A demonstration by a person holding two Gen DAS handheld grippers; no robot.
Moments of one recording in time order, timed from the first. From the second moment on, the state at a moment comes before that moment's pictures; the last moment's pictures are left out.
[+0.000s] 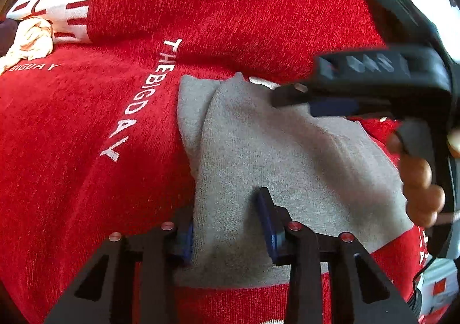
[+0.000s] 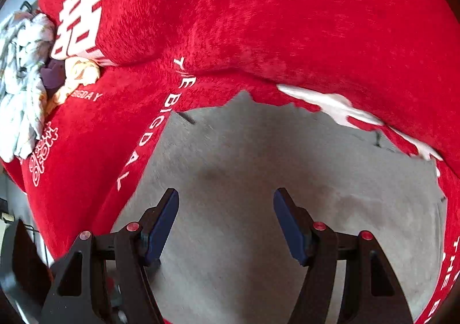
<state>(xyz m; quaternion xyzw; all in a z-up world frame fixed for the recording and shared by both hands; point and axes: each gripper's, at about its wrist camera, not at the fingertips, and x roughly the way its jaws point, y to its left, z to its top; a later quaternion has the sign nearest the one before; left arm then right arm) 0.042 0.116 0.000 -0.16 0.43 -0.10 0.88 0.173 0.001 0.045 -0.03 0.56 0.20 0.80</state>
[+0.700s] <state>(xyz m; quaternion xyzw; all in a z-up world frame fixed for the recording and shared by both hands) 0.038 0.119 -0.001 -0.18 0.42 -0.10 0.88 0.226 0.146 -0.014 -0.18 0.65 0.14 0.72</state>
